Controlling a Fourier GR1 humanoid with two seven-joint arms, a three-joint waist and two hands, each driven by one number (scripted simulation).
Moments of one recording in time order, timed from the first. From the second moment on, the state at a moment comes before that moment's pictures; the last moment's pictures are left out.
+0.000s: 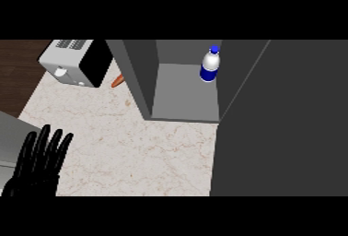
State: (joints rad) left arm 0.29 0.56 -0.36 -1.89 0.83 0.12 -0.56; right arm 0.89 -0.38 0.54 -2.50 0.01 0.65 -0.18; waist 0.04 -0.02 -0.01
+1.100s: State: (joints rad) left arm 0.38 0.73 -0.24 -1.95 0.93 -0.10 -0.55; right arm 0.67 -0.33 0.59 -2.48 -0.01 0.48 -0.03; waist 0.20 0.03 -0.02
